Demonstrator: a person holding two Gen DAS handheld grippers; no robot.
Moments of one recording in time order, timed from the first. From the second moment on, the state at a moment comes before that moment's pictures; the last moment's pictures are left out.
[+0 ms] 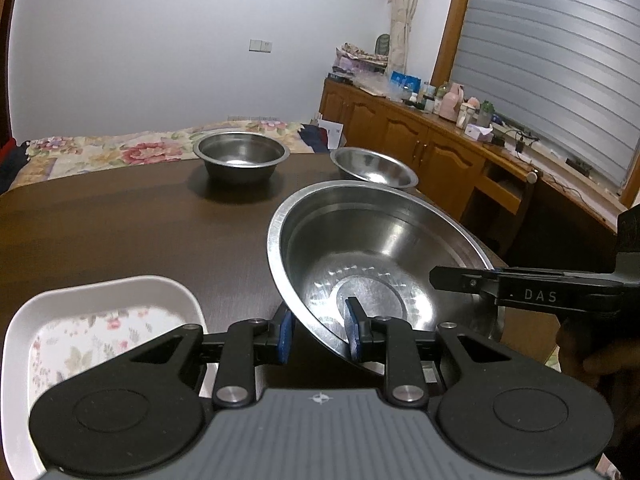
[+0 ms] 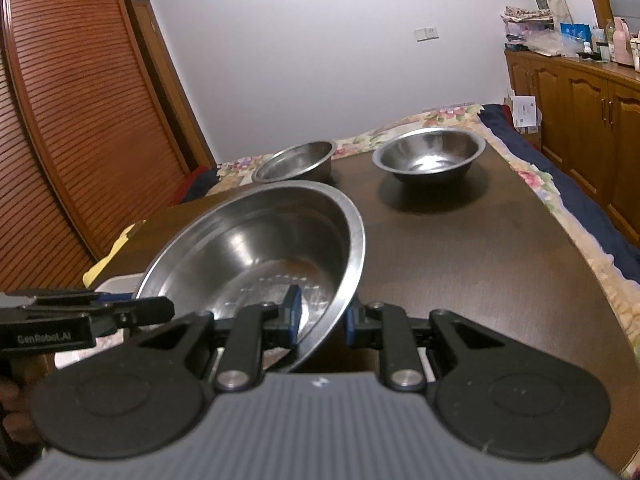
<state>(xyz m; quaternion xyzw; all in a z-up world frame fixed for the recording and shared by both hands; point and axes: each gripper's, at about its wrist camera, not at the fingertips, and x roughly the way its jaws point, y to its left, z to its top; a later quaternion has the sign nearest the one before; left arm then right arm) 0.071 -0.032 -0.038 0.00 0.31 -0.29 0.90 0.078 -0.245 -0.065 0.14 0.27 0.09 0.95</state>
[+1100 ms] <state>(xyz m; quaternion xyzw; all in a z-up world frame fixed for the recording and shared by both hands) 0.067 -0.033 -0.046 0.02 0.31 -0.26 0.91 0.076 -0.237 -0.079 0.15 0.28 0.10 0.94</state>
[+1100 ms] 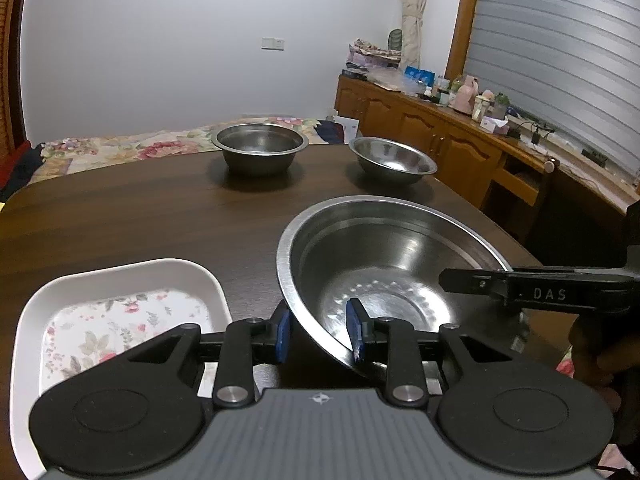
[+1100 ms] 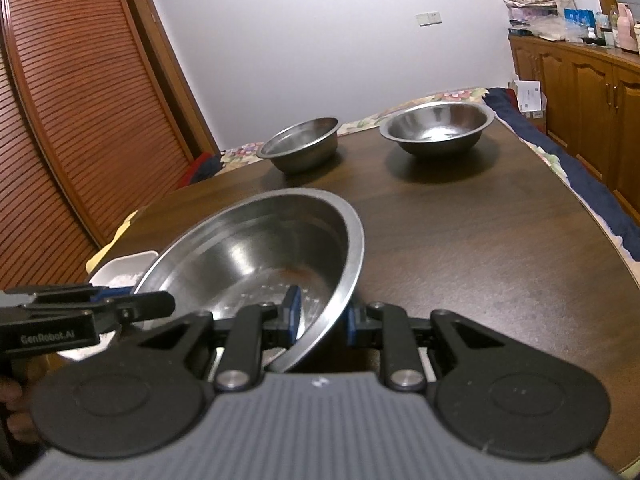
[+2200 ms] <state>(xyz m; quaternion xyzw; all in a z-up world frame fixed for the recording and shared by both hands) 0.139 -0.023 0.025 0.04 0.24 -0.22 0.94 0.123 -0.280 0.010 0.06 0.20 0.07 0.97</state>
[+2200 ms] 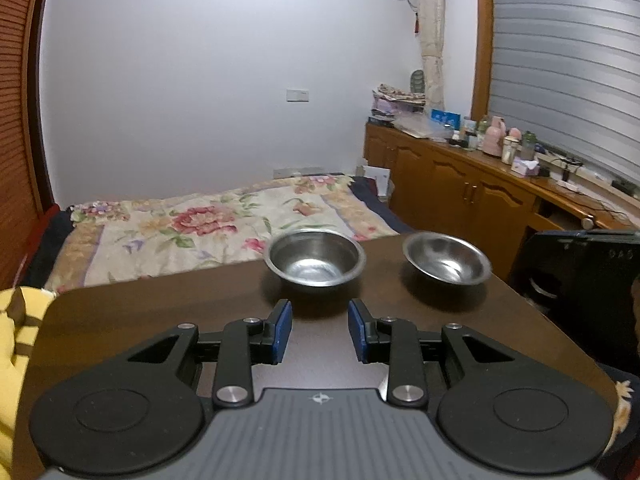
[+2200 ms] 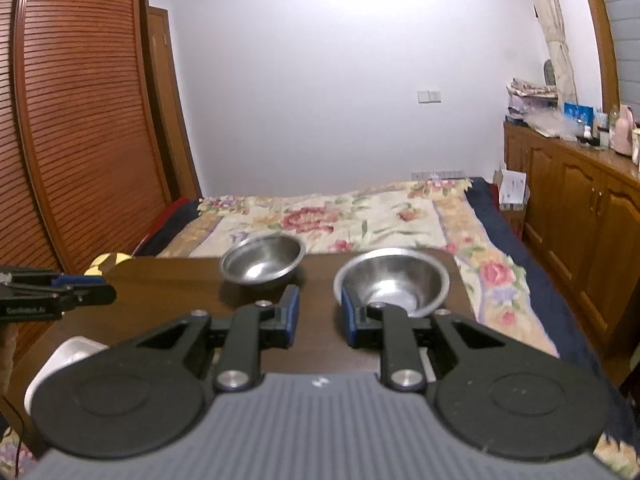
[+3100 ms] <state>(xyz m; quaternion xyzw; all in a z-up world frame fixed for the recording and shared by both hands) 0.270 -0.038 -0.004 0.01 0.31 -0.18 0.93 0.298 -0.247 -0.036 0.08 0.30 0.18 0.94</state>
